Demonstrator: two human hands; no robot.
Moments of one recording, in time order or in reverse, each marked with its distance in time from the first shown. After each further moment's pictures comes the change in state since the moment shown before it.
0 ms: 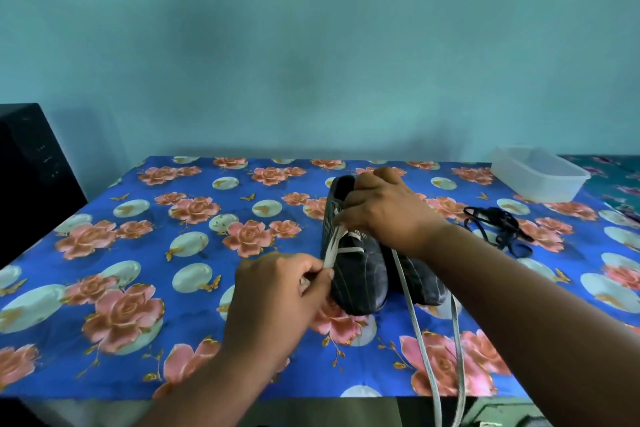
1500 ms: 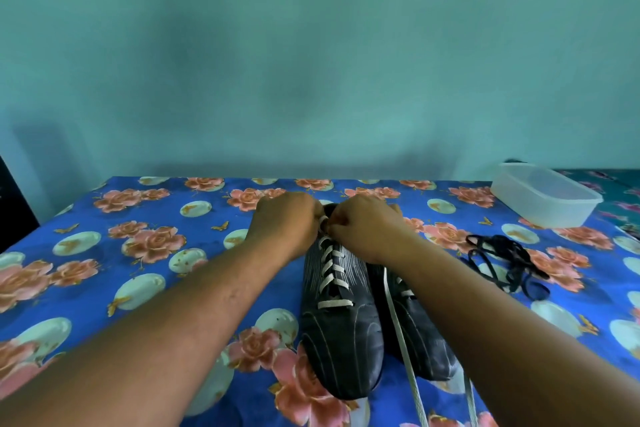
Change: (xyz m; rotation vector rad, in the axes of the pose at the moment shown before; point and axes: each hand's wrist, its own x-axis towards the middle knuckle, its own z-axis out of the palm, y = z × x) left_hand 0.183 -0.034 0.071 0.437 -0.351 0.046; right_hand 0.047 0.019 0.013 0.430 -0.418 0.837
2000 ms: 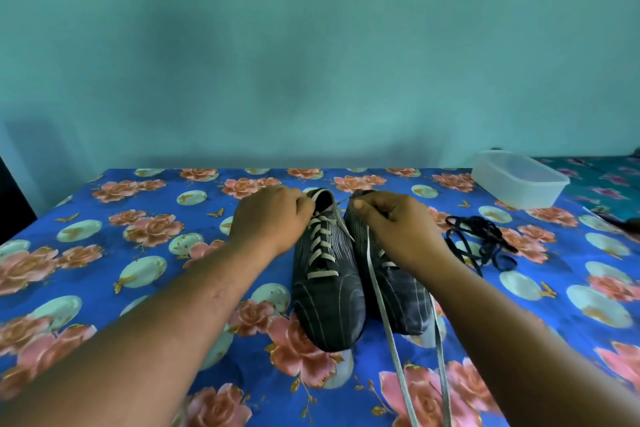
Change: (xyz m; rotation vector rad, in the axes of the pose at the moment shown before) left_hand -0.036 0.003 -0.004 -0.207 0.161 -0.070; right_hand -0.074 0.039 -0.008 0.507 0.299 0.033
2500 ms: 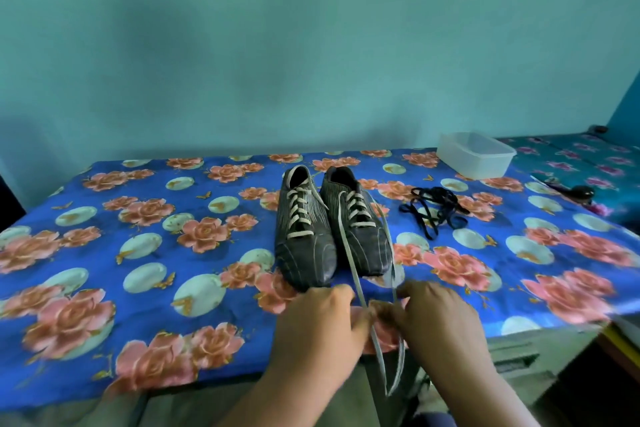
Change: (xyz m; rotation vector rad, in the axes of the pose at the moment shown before) left_hand -0.191 0.110 0.013 -0.049 -0.160 0.044; right_hand -0.174 0.019 -0.023 -0.689 -0.120 0.416
